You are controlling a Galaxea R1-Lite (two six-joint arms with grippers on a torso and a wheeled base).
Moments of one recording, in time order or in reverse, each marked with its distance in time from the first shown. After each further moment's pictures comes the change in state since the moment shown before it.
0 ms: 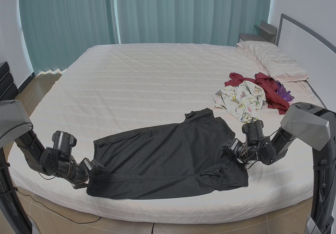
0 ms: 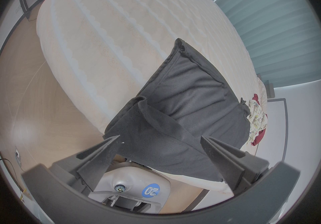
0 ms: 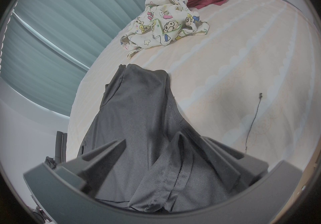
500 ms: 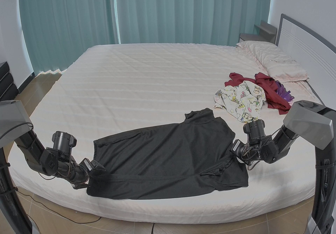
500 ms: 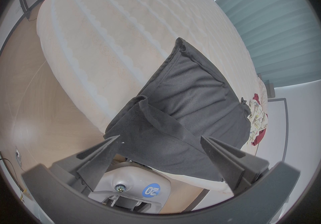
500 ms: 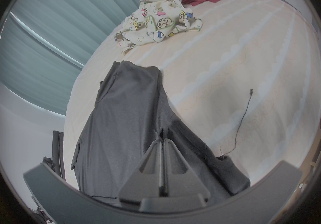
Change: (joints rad) left arm -0.001 0.002 0.002 0.000 0.000 0.002; right arm -0.007 -0.024 0.007 0.070 -0.002 0.000
